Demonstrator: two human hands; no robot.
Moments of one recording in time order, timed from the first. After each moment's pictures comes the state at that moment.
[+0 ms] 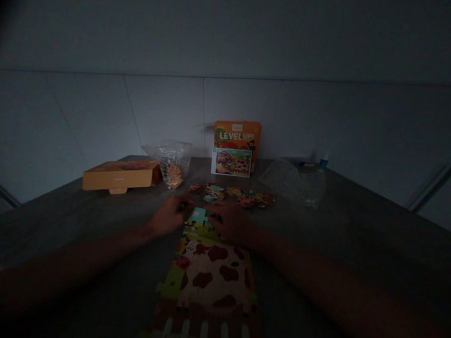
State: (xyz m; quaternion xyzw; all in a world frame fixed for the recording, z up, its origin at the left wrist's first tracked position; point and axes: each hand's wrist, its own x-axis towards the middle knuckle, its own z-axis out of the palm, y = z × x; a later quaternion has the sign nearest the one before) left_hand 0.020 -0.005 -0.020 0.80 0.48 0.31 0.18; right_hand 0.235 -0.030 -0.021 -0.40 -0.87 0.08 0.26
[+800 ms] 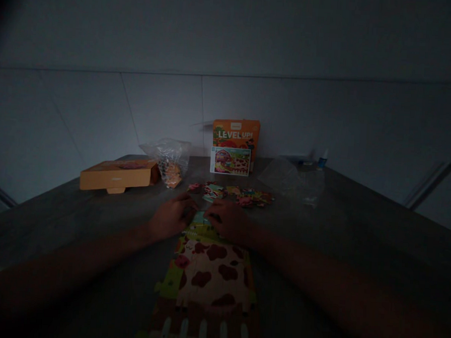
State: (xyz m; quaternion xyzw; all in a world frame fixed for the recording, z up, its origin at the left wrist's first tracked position) left_hand 0.022 -0.012 -0.020 0.86 0.46 0.21 0.04; right_hand 0.236 -0.024 -0.029 -0.36 -0.89 0.05 0.29
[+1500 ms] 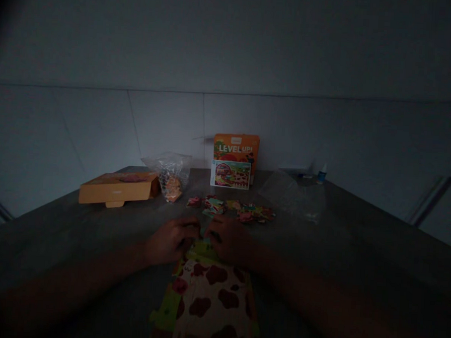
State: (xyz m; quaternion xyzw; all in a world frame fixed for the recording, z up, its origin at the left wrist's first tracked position) left_hand 0.019 -0.018 -0.017 0.94 0.25 0.22 0.04; right_hand 0.236 -0.027 -0.026 -0.35 -0.89 0.06 0.29
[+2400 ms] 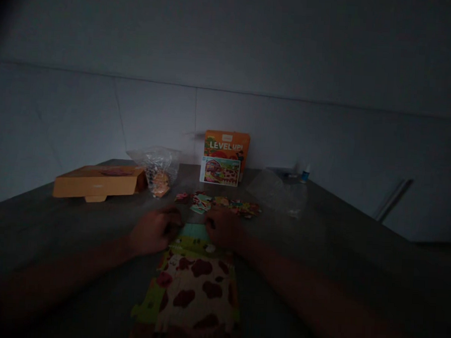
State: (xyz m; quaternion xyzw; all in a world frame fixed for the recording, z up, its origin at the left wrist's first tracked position) left_hand 0.018 -0.013 -0.017 0.89 0.40 0.23 0.01; right_hand 0.248 -0.015 -0.028 -0.44 -0.85 -0.01 0.29
